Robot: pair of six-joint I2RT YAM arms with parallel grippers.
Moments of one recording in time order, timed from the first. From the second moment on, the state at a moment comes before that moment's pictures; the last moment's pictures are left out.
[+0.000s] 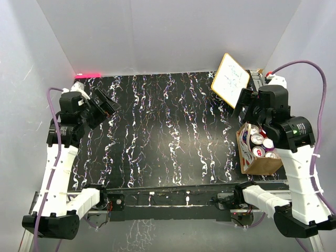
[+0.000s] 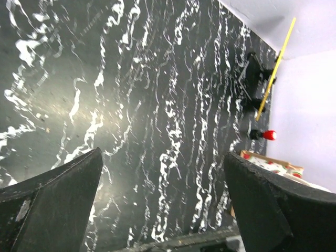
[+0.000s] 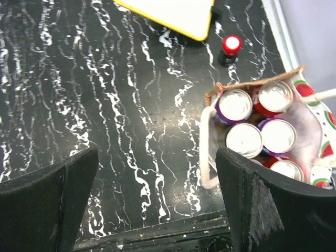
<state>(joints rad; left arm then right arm) -0.07 0.98 1.23 -0.78 0.15 -0.67 0.25 1.01 1.57 -1.17 0.28 0.39</state>
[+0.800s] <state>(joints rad) -0.05 1.13 1.21 -0.64 0.44 -0.86 0.21 1.03 1.19 -1.09 0.33 0.54</state>
